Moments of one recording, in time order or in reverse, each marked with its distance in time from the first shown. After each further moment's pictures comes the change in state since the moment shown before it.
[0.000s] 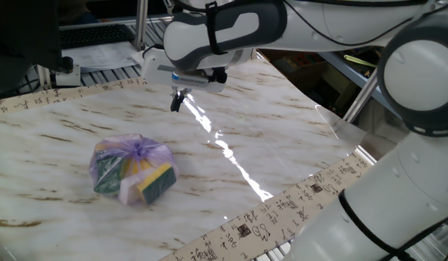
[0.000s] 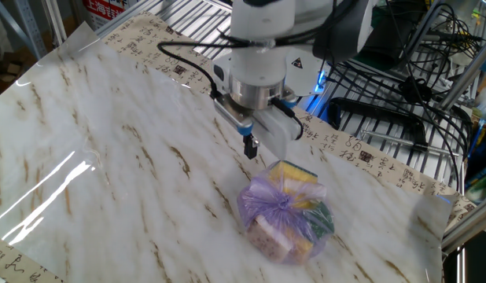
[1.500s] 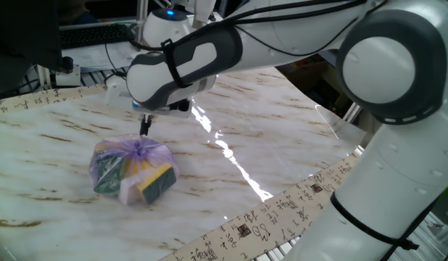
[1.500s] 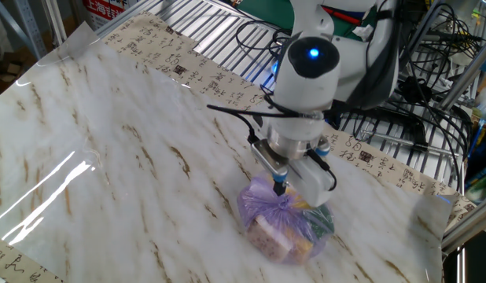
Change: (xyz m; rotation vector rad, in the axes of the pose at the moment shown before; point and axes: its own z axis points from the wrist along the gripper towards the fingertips) arm 0.027 0.072 0.070 0.018 -0.007 0.064
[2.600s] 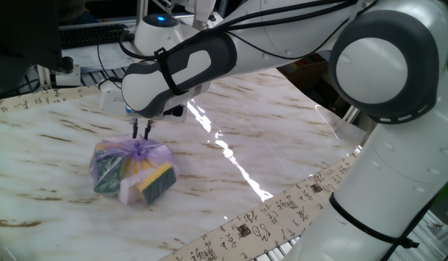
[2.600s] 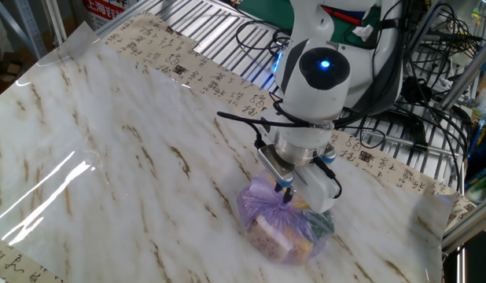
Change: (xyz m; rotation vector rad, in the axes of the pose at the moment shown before) arm 0.006 0.008 0.011 0.025 -0.008 0.031
